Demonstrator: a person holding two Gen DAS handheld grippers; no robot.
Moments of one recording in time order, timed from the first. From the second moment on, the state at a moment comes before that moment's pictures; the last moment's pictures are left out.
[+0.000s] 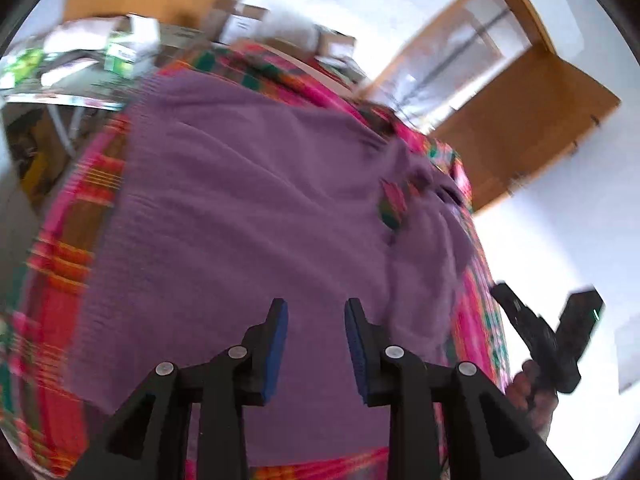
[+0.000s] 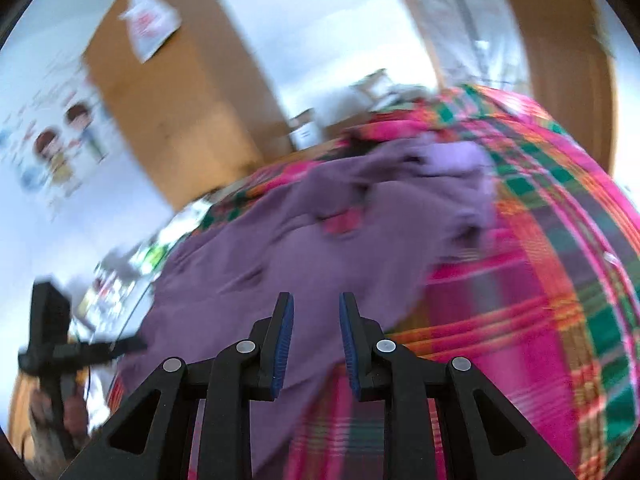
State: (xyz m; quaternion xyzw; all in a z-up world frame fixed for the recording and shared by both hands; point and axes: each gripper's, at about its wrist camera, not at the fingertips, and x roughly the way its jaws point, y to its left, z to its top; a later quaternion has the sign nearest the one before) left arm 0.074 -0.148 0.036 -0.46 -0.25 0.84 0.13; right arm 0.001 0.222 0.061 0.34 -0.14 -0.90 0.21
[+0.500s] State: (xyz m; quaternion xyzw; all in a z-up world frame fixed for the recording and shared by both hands) left arm 0.083 -0.045 0.002 -0.53 -0.19 0.80 0.21; right arm -0.088 0.266 0.026 0.39 -0.19 -0.88 0.19
